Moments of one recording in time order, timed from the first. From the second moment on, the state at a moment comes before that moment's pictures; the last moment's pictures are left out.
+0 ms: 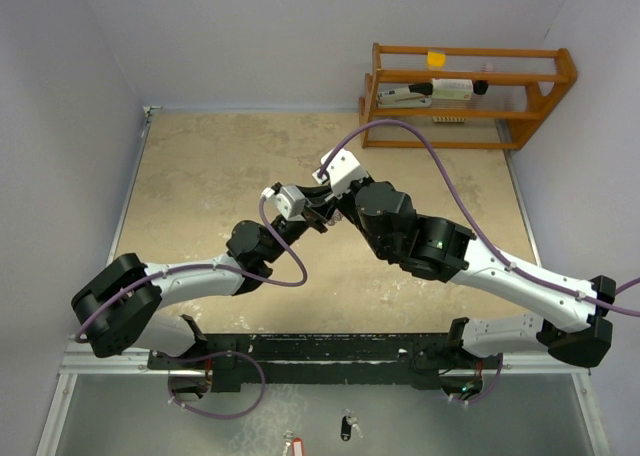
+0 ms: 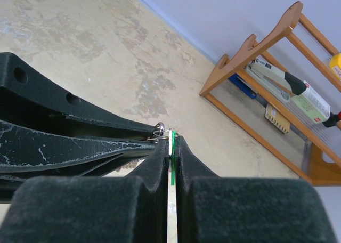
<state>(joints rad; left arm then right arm) -0.90 1.38 0.59 1.25 -0.02 -0.05 1.15 1.21 1.32 -0.40 0.75 -0.26</state>
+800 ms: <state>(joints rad) -0.90 1.39 0.59 1.29 -0.01 -0.06 1.15 1.20 1.32 -0.40 0.75 -0.26</state>
